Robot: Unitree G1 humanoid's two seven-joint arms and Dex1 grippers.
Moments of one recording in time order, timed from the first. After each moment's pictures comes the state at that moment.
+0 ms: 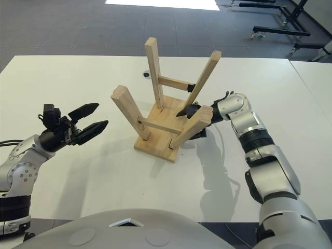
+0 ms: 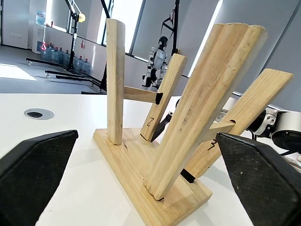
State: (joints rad) left arm 0.08 0.51 0.20 -0.24 -0.80 0.45 -0.96; right arm -0.65 -0.62 0.39 0.67 0.03 -0.18 1.35
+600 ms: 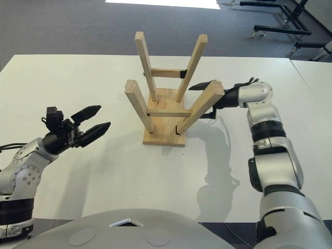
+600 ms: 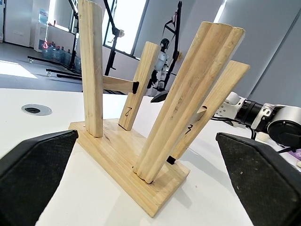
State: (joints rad) left arm 0.11 0.48 0.20 -0.26 -0.80 0.44 -0.94; right arm -0.68 -0.67 0.13 0.76 0.20 -0.32 1.38
